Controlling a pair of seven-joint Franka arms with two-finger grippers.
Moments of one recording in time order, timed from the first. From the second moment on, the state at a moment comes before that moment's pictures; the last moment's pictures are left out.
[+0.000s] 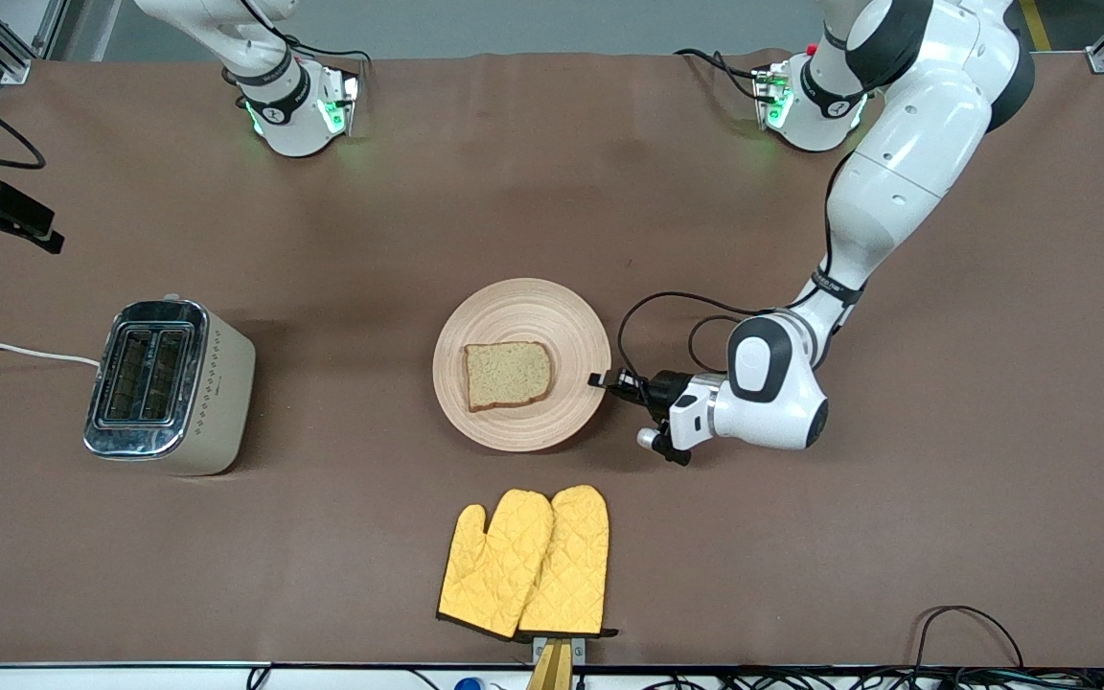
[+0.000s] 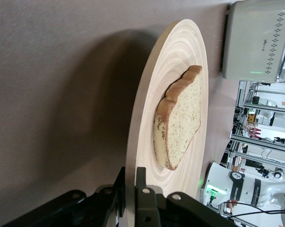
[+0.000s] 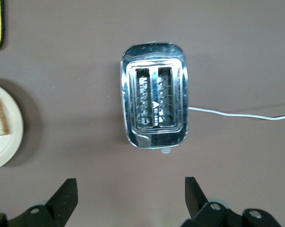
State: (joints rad) left arm -0.13 0.95 -0.38 -1.46 -0.87 2.12 0.47; right arm -0.01 -0.03 -0.05 -1.59 0.00 1.53 -0.01
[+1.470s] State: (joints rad) left arm 0.06 0.57 -0.35 -1.38 -0.02 2.00 -0.20; right arm 0.59 0.53 -0.03 -1.80 0.14 2.39 0.54
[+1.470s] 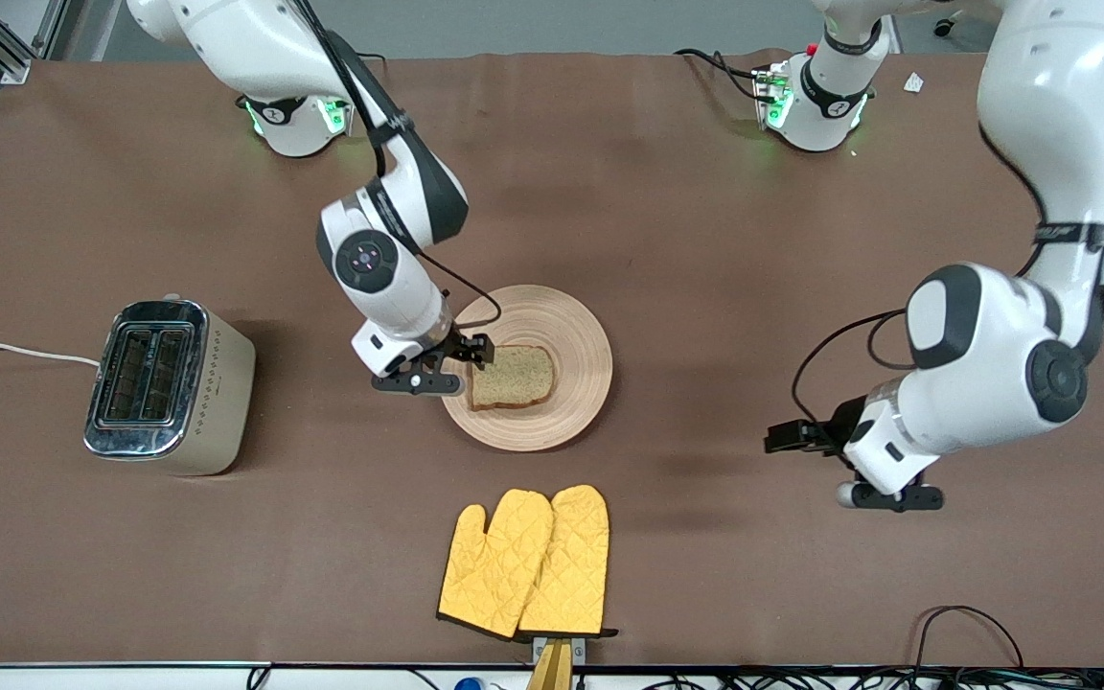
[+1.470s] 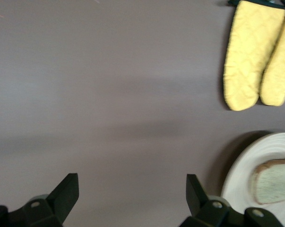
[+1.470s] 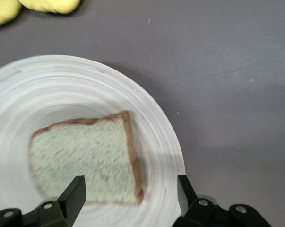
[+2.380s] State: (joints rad) left arm 0.02 0.10 -0.22 -1.38 0.10 1.54 -0.23; right arm 0.61 0.63 -0.03 -1.79 0.15 2.54 0.55
